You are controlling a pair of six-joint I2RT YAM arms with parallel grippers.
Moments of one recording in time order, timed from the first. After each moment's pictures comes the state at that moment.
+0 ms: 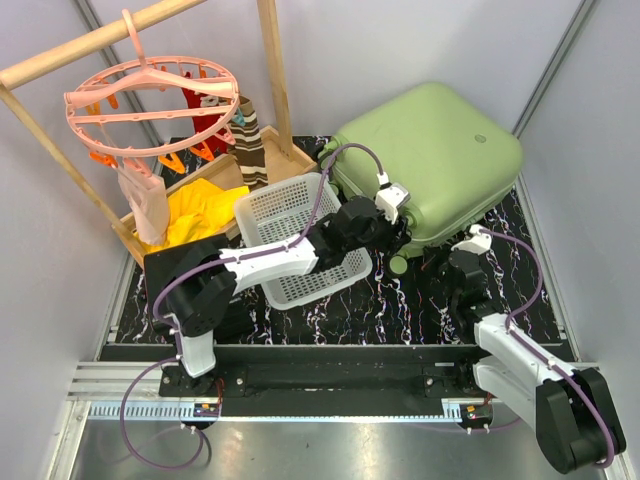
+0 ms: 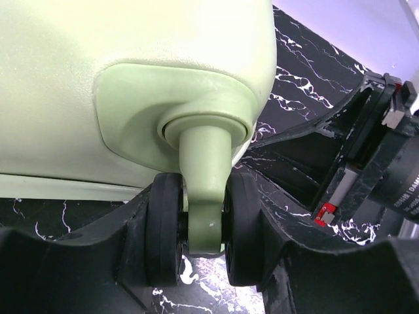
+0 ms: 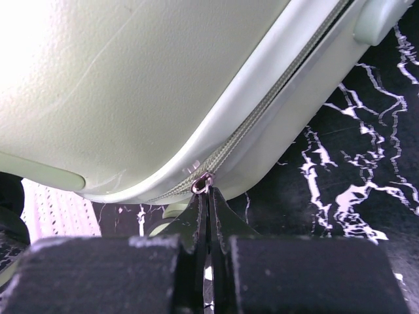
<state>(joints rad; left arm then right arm) -0.96 1.84 1.33 0.18 0.06 -0.18 0.29 0.90 0.24 0.35 0.27 0.63</state>
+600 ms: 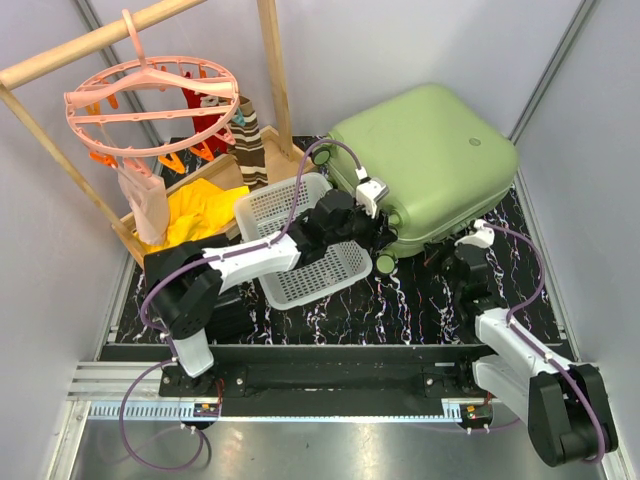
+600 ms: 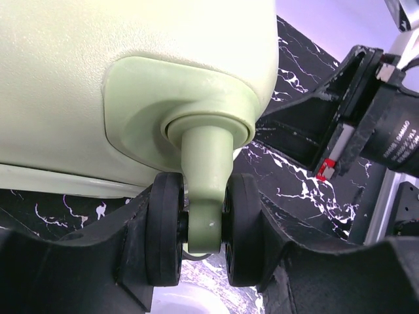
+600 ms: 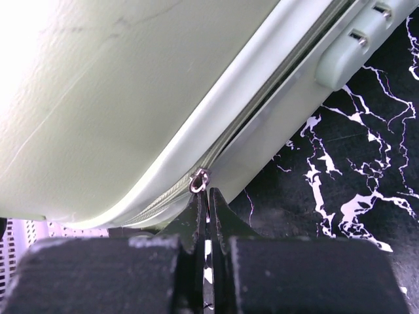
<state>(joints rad) -0.87 1.75 1.21 0.22 0.22 -0.24 0.22 0.94 0.27 0.34 0.16 0.64</state>
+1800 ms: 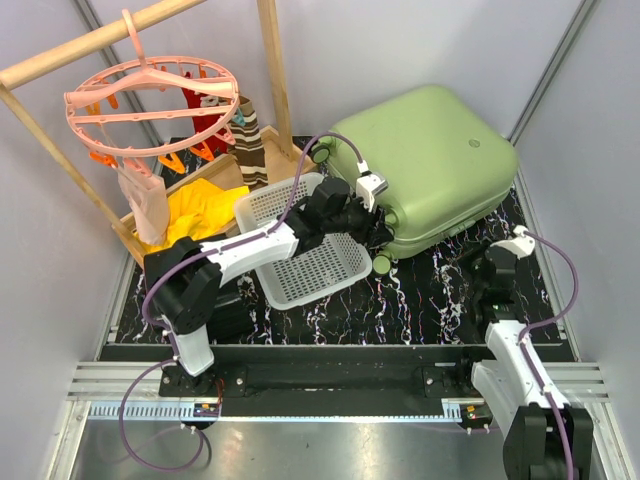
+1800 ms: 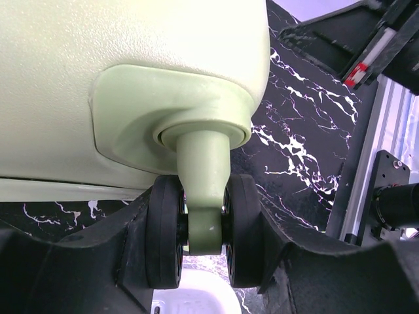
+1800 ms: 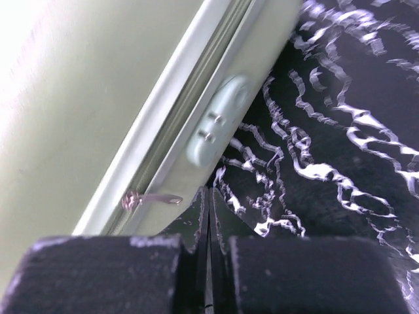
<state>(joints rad) -0.81 1.78 1.30 0.09 0.40 -0.21 -0.04 0.75 0.28 0.20 0.21 0.64</state>
